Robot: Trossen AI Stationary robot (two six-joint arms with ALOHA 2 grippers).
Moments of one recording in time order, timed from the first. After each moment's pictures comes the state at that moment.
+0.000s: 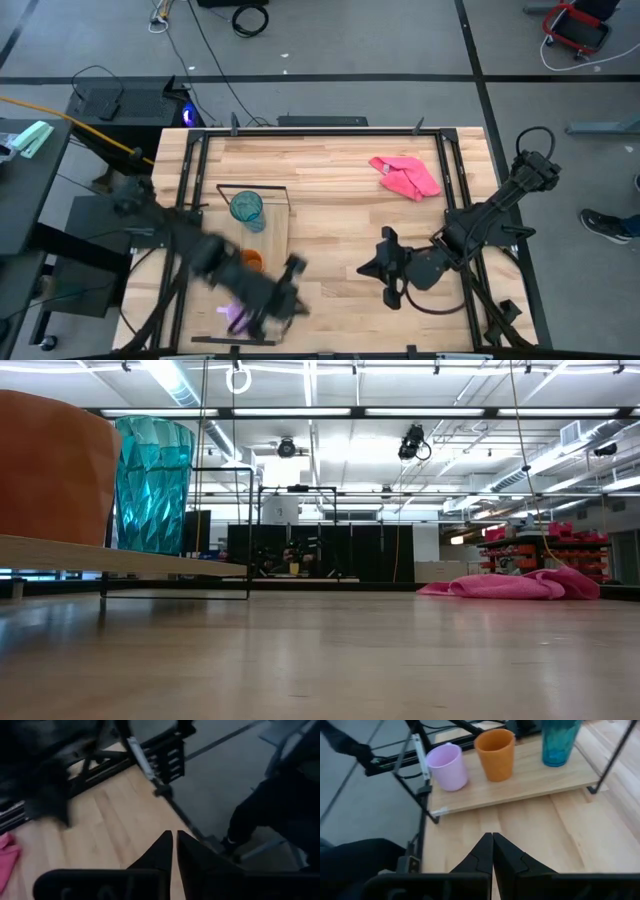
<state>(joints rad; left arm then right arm) -0.62 1.67 1.73 -0.64 -0.19 0.08 0.65 1.40 1.16 -0.43 0.50 0.63</state>
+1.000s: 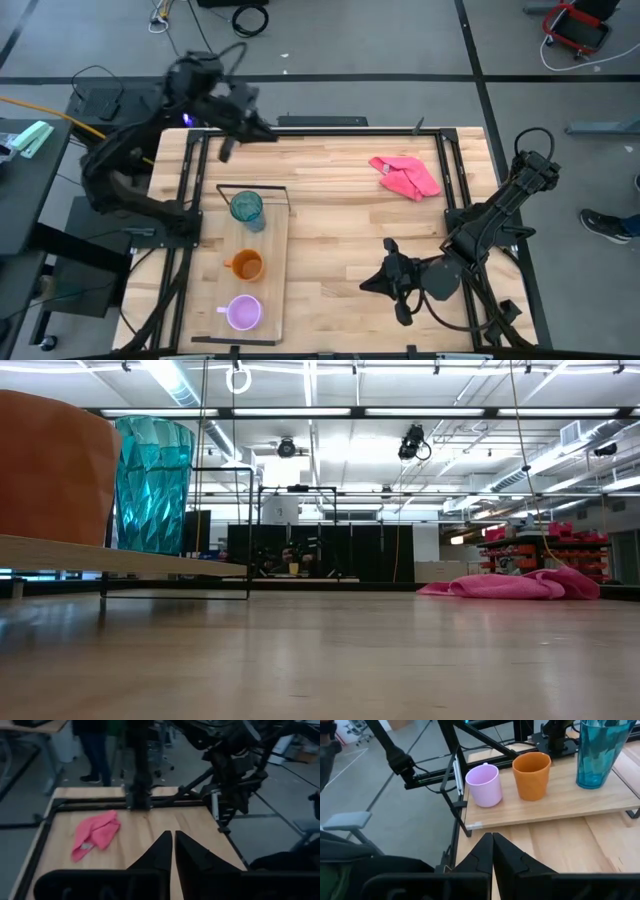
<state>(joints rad) 0.58 1.34 1.73 -0.85 0.78 0.24 0.74 1.40 1.17 -0.28 0.52 0.57</state>
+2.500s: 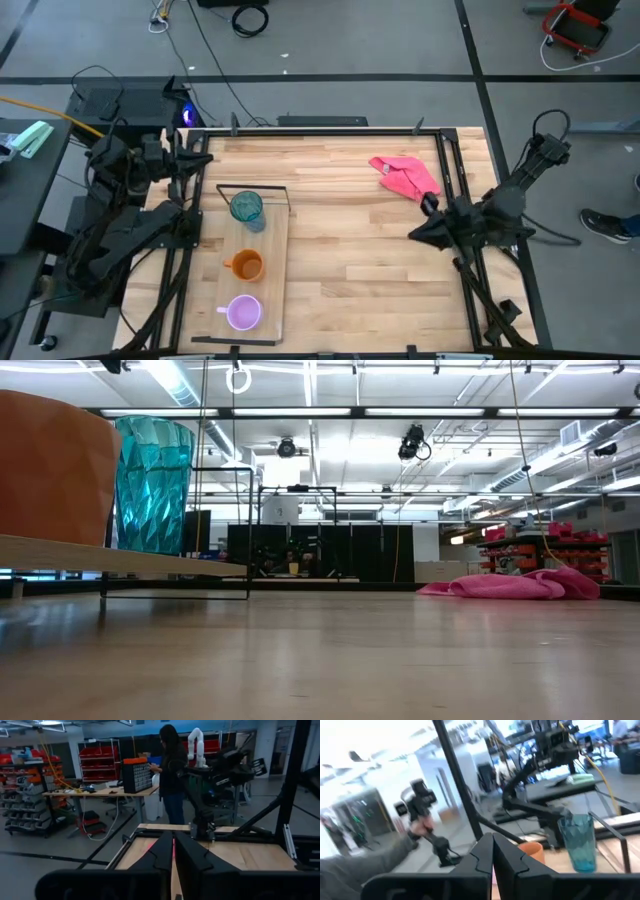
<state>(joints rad) 0.99 0.35 0.79 -0.37 0.77 0.03 0.72 0.72 0.62 0.25 0.49 0.25</state>
